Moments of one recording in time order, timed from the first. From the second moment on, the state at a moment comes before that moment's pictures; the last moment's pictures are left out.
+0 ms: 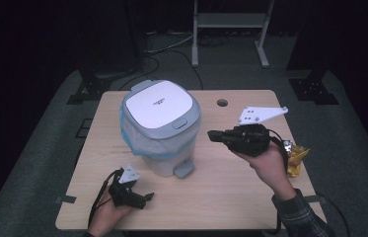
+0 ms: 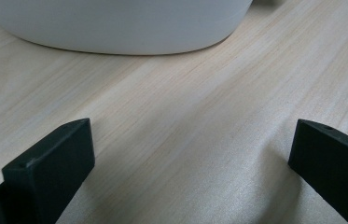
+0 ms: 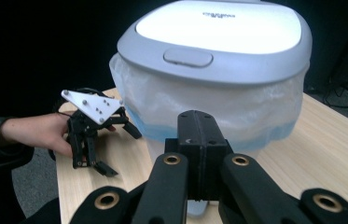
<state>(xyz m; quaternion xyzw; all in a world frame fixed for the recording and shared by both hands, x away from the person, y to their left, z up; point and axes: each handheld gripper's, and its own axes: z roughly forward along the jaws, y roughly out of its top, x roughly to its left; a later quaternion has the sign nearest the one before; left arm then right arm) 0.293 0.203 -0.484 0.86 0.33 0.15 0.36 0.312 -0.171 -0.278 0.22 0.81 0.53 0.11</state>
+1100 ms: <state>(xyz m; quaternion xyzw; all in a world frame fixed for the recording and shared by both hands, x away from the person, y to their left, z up) 0.292 0.203 -0.484 0.86 0.33 0.15 0.36 0.337 -0.129 -0.251 0.20 0.81 0.54 0.12</state>
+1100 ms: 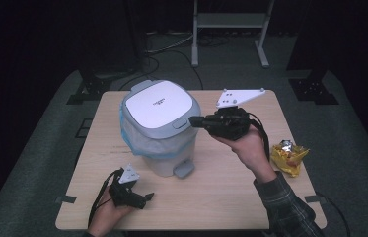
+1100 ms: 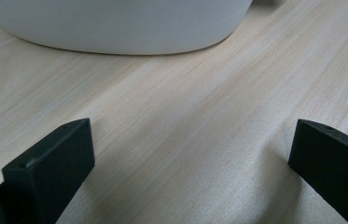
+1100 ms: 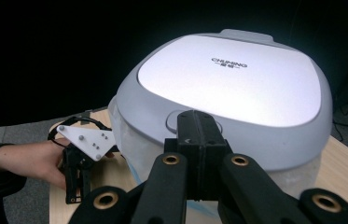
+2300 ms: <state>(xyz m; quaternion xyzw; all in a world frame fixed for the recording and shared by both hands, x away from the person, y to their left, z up) 0.292 0.203 -0.484 0.86 0.33 0.15 0.36 0.359 -0.095 -0.261 0.20 0.82 0.52 0.11</state>
